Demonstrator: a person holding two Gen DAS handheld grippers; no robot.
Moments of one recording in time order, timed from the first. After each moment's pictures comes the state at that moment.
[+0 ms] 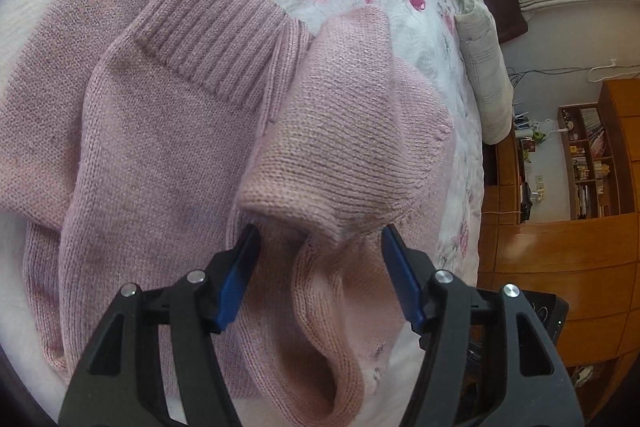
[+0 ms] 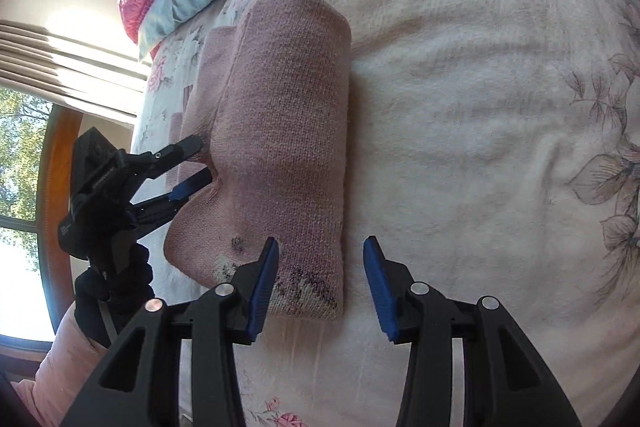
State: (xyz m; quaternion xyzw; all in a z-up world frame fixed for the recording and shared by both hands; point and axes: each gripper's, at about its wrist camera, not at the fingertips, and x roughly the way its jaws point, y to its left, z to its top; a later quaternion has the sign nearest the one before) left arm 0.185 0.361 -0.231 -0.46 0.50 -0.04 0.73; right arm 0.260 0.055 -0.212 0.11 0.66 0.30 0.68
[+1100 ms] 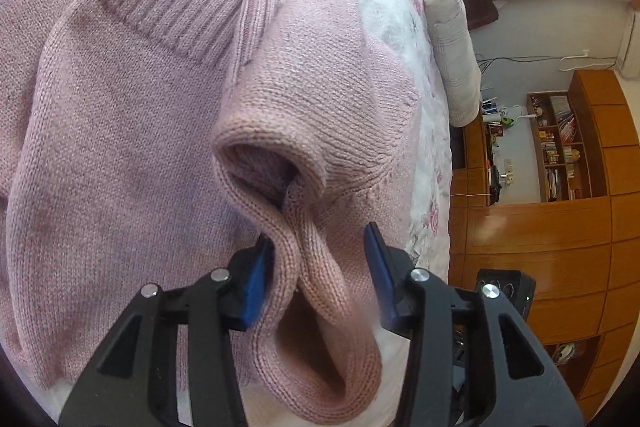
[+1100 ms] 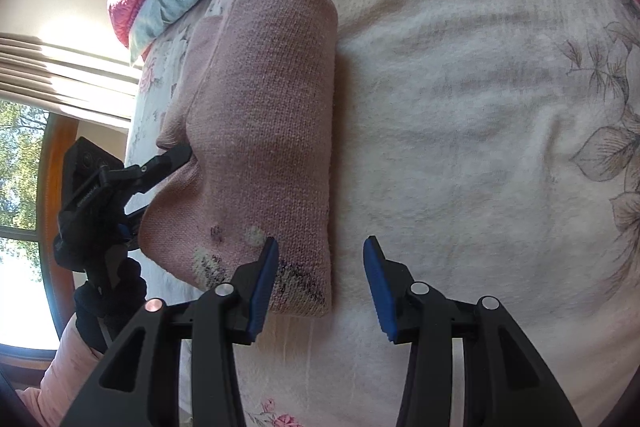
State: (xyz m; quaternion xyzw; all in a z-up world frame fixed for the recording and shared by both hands) left arm 0.184 0.349 -0.256 -0.48 0.50 -0.10 0.71; right arm 0.254 0.048 -0.228 0.12 0.67 0.29 0.68
